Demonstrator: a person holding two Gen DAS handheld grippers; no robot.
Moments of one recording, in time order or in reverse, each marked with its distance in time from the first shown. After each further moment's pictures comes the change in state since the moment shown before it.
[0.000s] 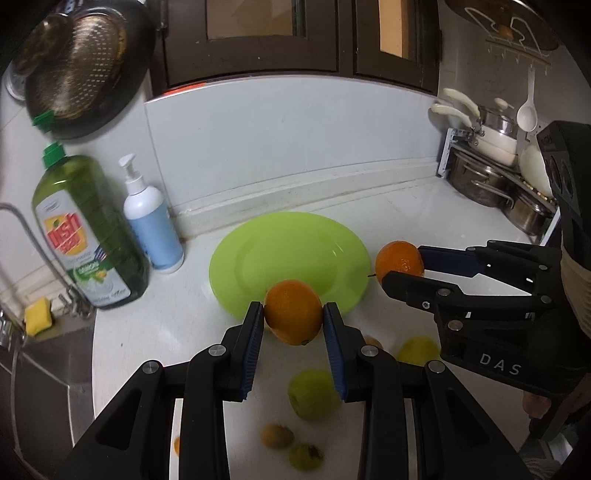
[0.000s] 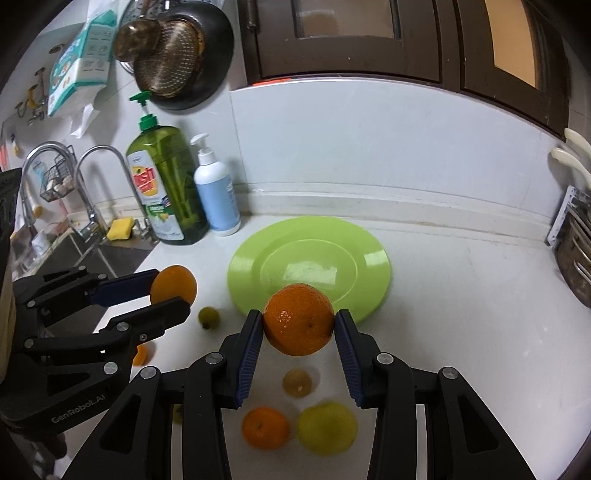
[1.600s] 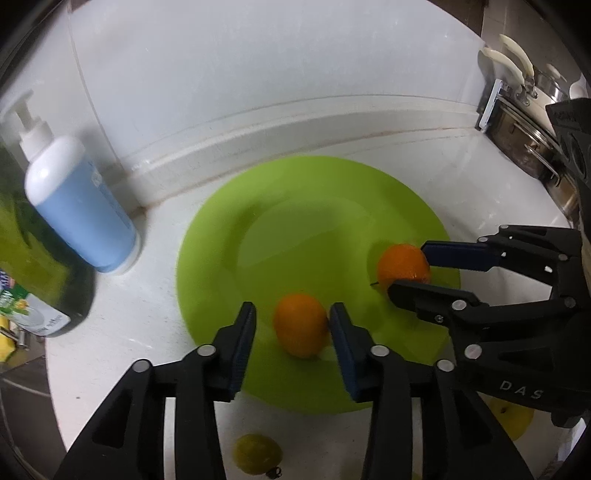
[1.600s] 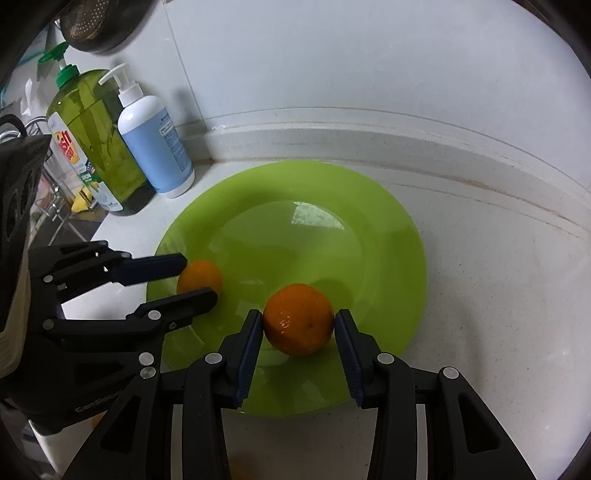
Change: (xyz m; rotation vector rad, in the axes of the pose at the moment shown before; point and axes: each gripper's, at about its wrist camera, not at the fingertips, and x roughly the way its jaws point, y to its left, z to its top) left arm 0.145 0.027 0.027 0.010 0.248 -0.021; right arm 0.144 -0.038 0.023 -0.007 0.243 0.065
